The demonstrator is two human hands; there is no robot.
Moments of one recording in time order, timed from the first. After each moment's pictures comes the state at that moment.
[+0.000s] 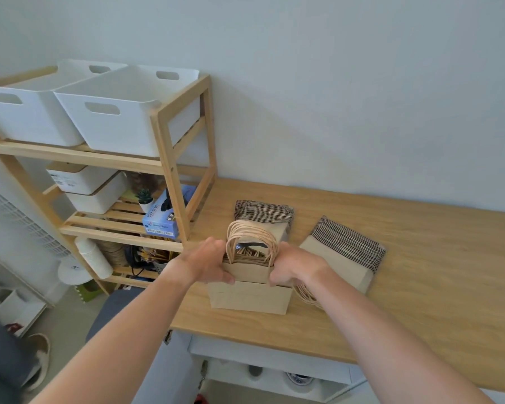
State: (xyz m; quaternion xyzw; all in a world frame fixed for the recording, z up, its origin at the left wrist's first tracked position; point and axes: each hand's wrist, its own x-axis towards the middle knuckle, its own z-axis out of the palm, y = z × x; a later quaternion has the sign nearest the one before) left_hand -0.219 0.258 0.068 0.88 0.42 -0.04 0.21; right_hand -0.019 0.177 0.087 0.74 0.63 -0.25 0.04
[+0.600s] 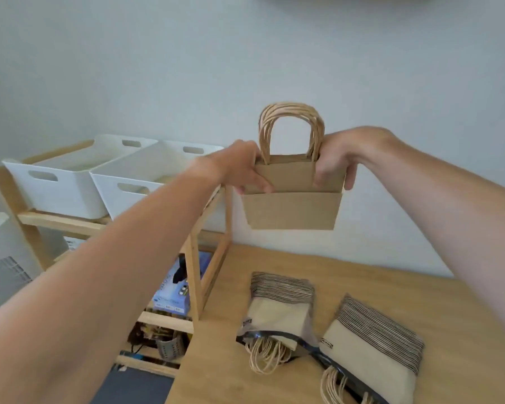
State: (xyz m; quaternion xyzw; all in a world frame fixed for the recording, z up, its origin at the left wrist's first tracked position) left_hand -0.178 0.408 0.356 0.89 0.39 0.15 0.20; right_hand 0.019 0.330 0.408 0.77 0.63 -0.14 0.04
